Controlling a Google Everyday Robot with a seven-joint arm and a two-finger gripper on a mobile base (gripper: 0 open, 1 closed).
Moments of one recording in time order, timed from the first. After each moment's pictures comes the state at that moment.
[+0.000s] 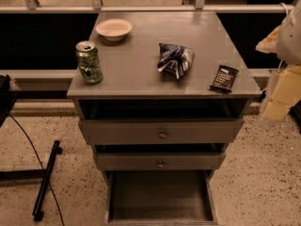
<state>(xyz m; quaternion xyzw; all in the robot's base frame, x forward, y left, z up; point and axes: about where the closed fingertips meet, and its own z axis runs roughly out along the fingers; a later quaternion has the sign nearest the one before) 0.438 -0.216 0.977 -0.60 0.78 -0.04 0.16</state>
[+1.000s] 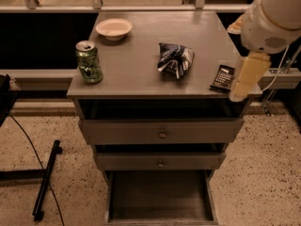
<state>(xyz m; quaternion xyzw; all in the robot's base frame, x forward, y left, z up) 0.518 -0.194 0.967 -0.65 0.73 -0.09 0.20</state>
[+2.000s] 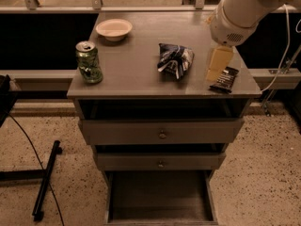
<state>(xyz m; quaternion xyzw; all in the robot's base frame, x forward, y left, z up) 0.610 -0.158 0.942 -0.67 0.70 -0.10 0.24</state>
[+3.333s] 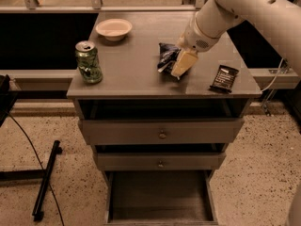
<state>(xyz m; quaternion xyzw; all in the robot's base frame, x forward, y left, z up) 0.681 -0.098 0.885 -0.64 0.71 0.01 0.29</state>
